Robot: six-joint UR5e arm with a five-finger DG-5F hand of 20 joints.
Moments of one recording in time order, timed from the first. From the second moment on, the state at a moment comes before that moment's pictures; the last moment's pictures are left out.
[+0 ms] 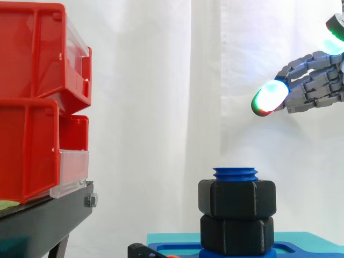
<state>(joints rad) -0.07 -1.83 -1.52 -2.96 -1.50 -0.83</state>
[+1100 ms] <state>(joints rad) -0.07 -1.83 -1.52 -2.96 -1.50 -0.83</state>
